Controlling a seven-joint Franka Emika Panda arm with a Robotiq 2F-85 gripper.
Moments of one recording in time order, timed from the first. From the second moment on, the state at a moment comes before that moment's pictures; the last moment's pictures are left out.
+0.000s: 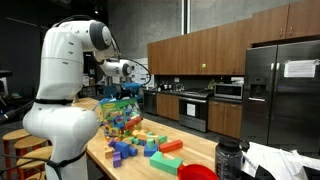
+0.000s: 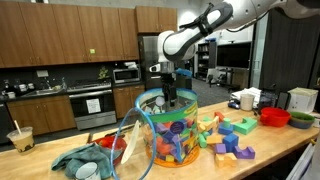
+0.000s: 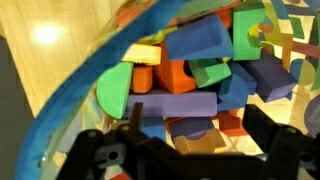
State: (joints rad) arm 0.20 0.16 0.23 -1.91 0.01 2.08 -0.84
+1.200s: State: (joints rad) arm 0.21 0.22 0.28 -1.89 0.01 2.08 -1.04
